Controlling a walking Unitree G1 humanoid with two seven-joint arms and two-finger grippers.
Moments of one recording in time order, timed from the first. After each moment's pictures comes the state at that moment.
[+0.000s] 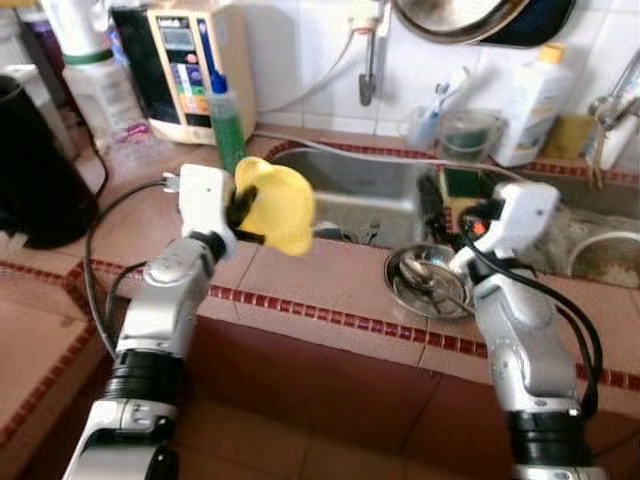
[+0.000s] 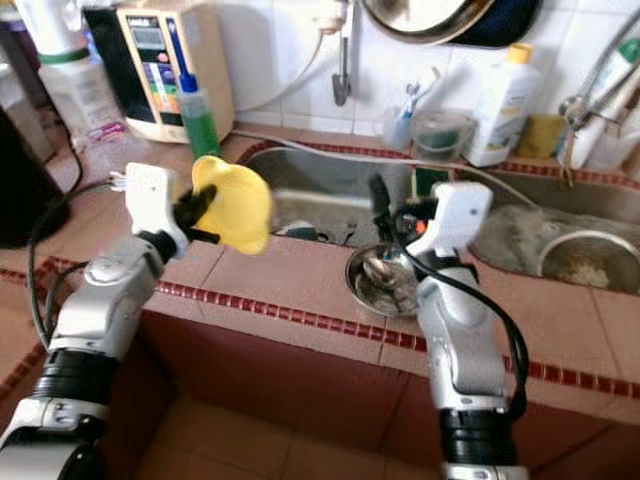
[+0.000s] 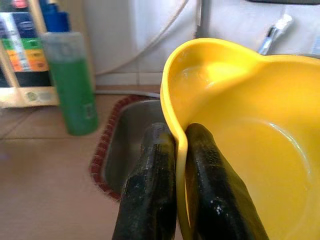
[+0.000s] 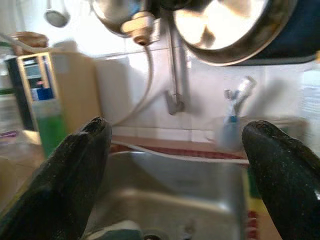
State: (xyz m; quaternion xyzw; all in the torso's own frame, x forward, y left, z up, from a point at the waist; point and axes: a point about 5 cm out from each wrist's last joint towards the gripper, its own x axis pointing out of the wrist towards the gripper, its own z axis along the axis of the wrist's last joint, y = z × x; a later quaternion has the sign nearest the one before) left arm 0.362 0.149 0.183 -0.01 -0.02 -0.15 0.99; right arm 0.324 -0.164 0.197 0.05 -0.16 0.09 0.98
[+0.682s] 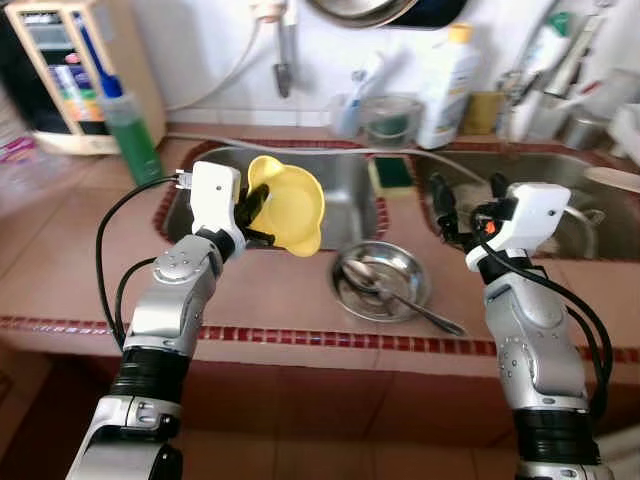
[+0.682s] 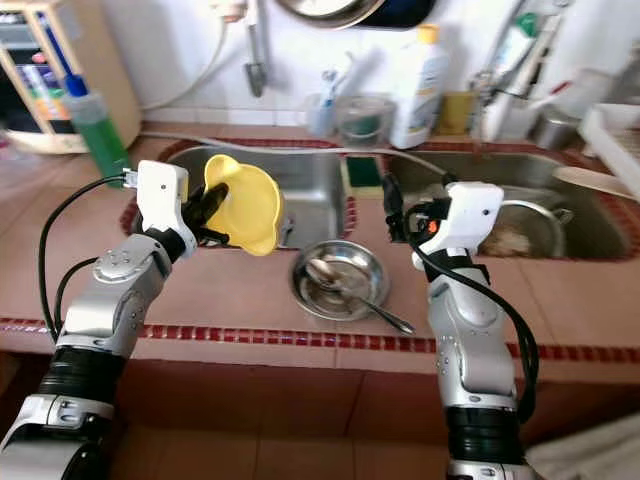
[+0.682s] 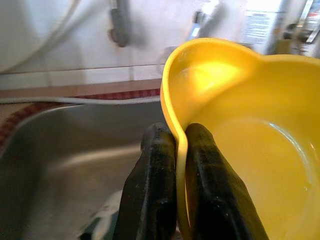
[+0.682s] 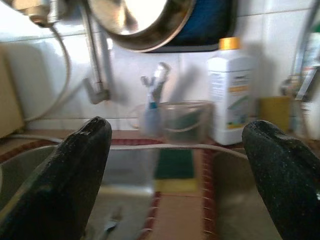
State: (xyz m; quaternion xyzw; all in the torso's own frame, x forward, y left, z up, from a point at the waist) left arm 0.362 0.142 0.186 0.00 -0.02 -0.17 0.99; right arm 0.325 -0.173 0.194 0.05 -0.15 0.07 0.98
